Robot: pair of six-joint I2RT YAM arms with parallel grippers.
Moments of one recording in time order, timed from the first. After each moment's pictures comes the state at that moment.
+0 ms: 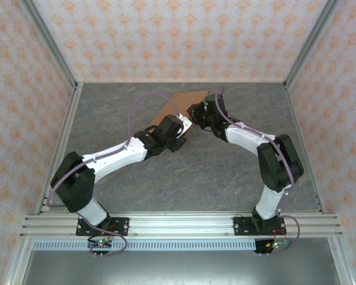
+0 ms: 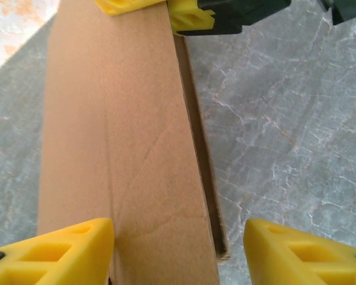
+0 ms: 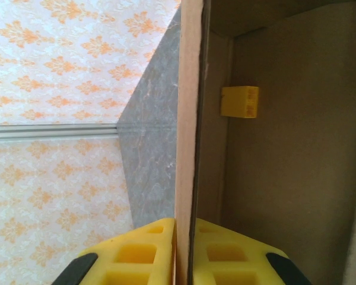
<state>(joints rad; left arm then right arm) -0.72 1.60 1.14 -0.34 -0.27 0.13 0.46 1.78 1.15 0.14 -0.24 1.24</state>
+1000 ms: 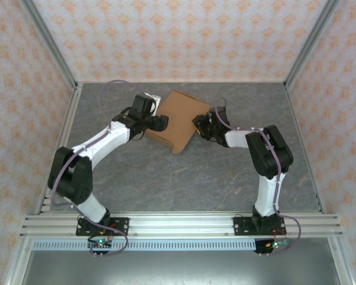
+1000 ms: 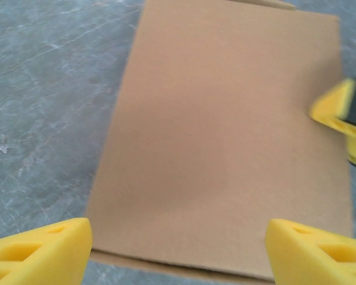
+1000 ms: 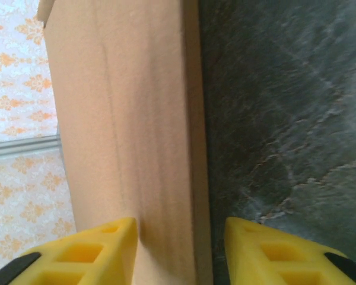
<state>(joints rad) -0.36 1.66 1.24 -0.37 -0.03 -0.14 0.38 1.95 1.02 0.30 -0.30 1.23</state>
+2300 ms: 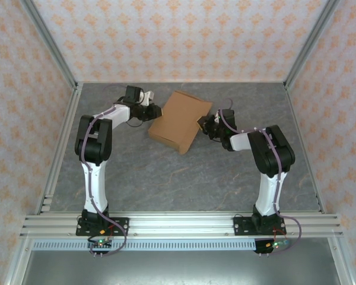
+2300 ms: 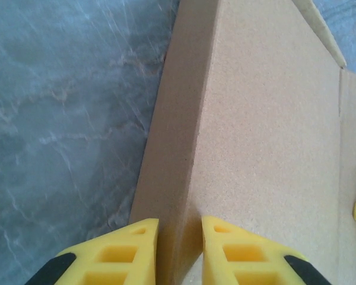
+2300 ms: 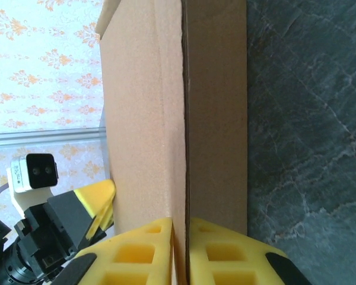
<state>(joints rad) -0.13 2.18 1.53 -0.27 0.60 -0.39 0.32 1.95 0.92 0.57 -0.42 1.23</state>
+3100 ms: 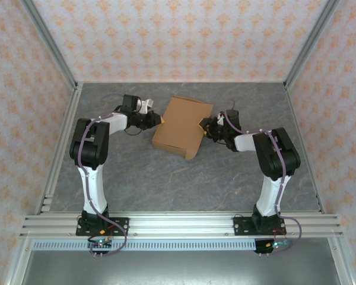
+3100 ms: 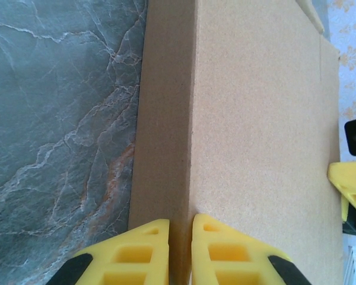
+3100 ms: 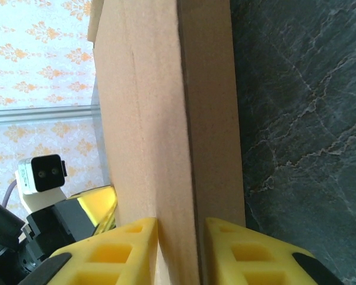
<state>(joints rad) -0.12 2.10 1.33 -0.13 0.72 -0.44 0.28 1.90 0.89 0.48 -0.52 1.17</state>
